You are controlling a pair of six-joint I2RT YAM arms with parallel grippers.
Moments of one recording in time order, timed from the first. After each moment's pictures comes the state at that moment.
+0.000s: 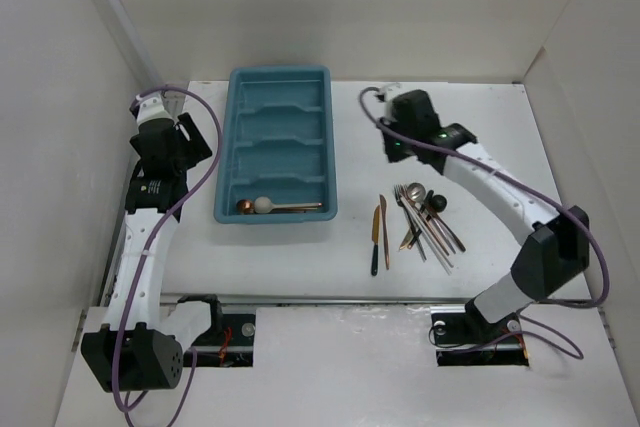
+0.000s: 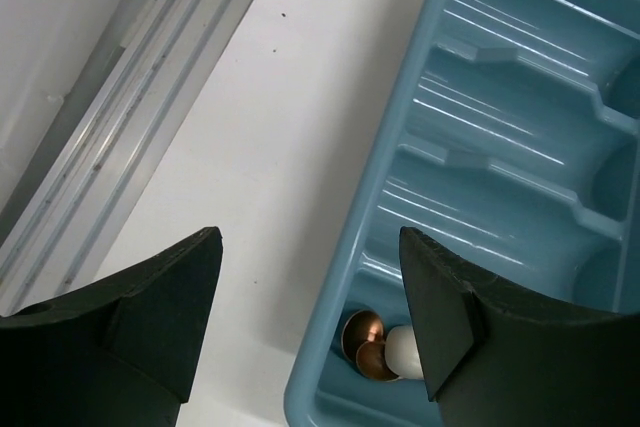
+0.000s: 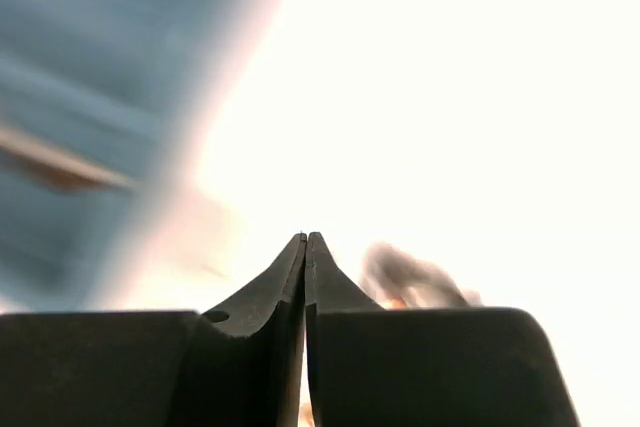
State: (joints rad) left arm 0.03 1.03 1.02 -0.44 -0.24 -0.32; right arm 0.60 1.59 1.46 -0.56 0.07 0.03
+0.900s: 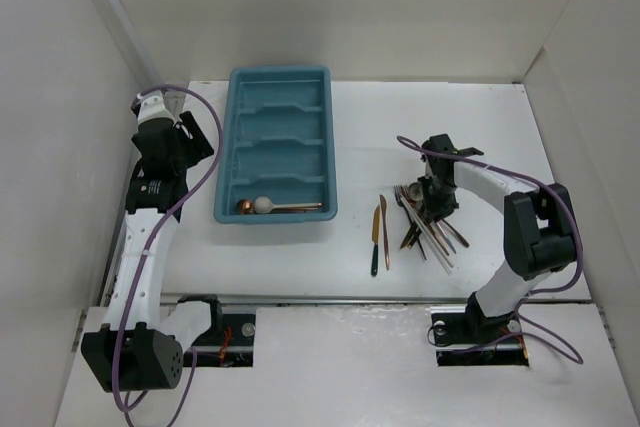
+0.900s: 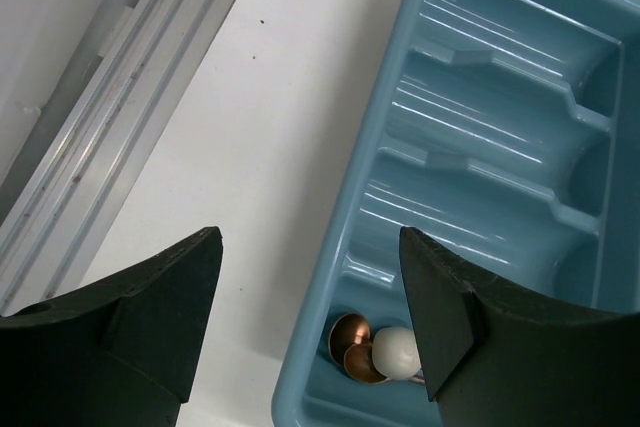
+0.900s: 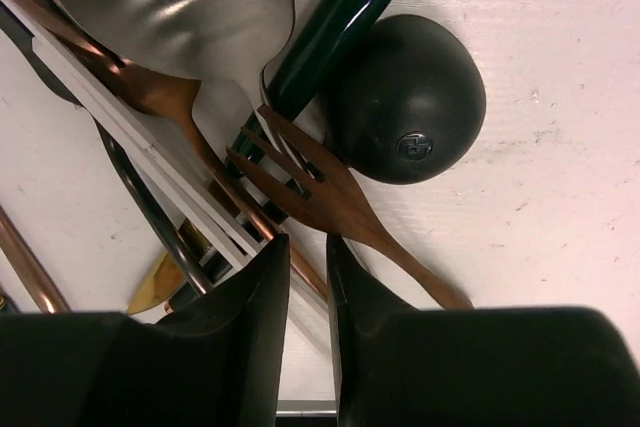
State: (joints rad) left arm 0.03 1.03 1.02 -0.42 -0.20 -0.32; right arm 0.24 1.66 1.05 -0.78 0.06 0.17
